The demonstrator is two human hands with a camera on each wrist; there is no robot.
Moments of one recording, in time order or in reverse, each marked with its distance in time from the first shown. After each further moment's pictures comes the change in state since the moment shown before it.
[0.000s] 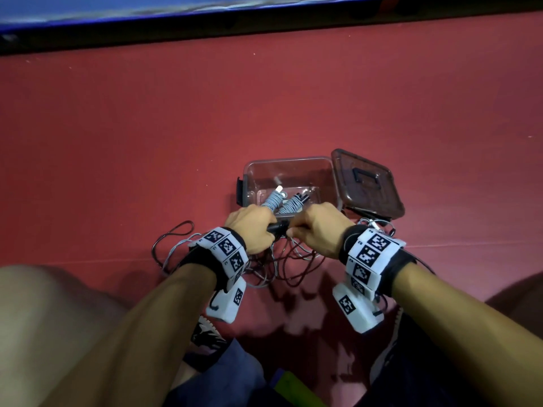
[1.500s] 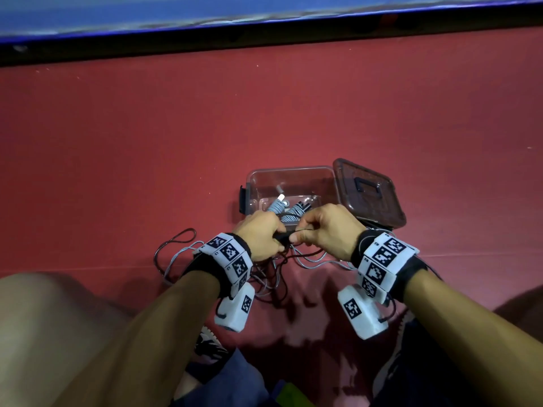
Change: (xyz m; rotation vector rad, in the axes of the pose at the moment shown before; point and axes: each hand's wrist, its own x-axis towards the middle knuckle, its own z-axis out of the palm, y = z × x) left_hand 0.000 0.004 -0.006 -0.179 -0.026 0.076; right_hand 0.006 0.017 -0.007 0.199 0.092 -0.019
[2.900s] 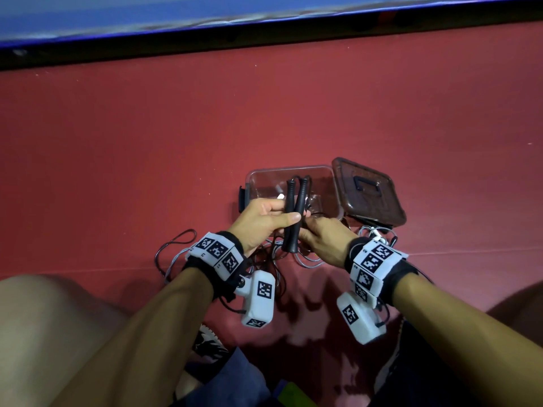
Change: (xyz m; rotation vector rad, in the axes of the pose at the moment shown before) left_hand -0.001 0.005 0.003 -1.122 0.075 0.125; right_hand -0.001 0.010 0.019 -0.135 -0.072 0.036
